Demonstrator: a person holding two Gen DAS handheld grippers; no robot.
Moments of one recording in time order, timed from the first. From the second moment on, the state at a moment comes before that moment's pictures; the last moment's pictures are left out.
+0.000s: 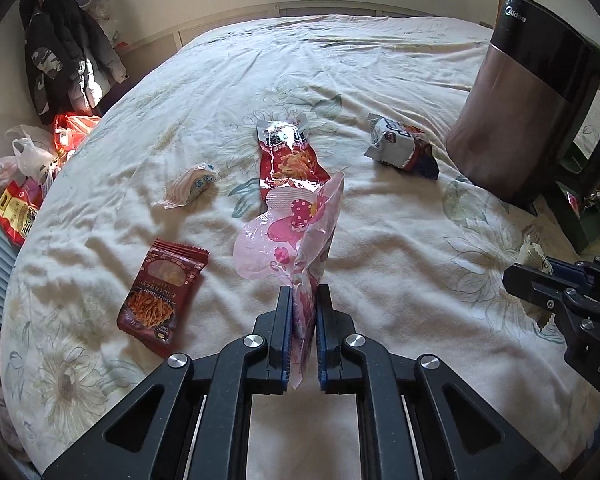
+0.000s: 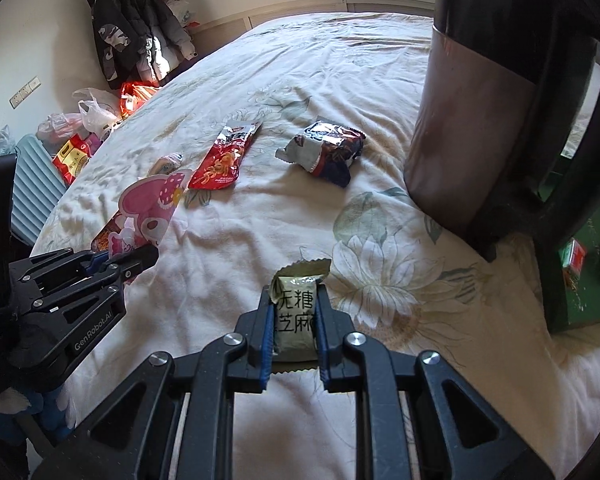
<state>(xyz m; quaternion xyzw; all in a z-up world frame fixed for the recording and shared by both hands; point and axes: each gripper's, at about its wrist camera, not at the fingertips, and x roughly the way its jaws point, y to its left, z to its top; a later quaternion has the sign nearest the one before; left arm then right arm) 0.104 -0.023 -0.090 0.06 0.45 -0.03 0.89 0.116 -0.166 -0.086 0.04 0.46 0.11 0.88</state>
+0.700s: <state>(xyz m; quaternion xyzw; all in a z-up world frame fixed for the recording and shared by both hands) 0.022 -0.032 -0.054 0.07 0.42 -0.06 0.90 0.042 -0.154 -0.045 0.01 0.44 0.08 0.89</state>
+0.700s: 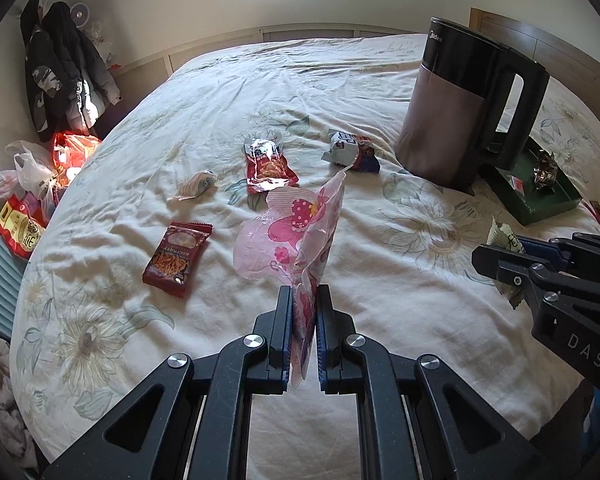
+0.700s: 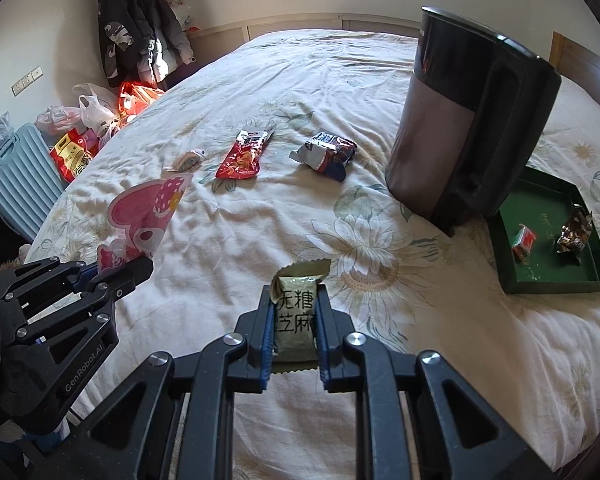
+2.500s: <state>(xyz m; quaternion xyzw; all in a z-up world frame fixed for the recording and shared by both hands) 0.035 -0.387 -0.058 0.24 0.37 -0.25 0.86 0.022 -0.519 -0.061 0.22 0.31 -0.09 0.92</state>
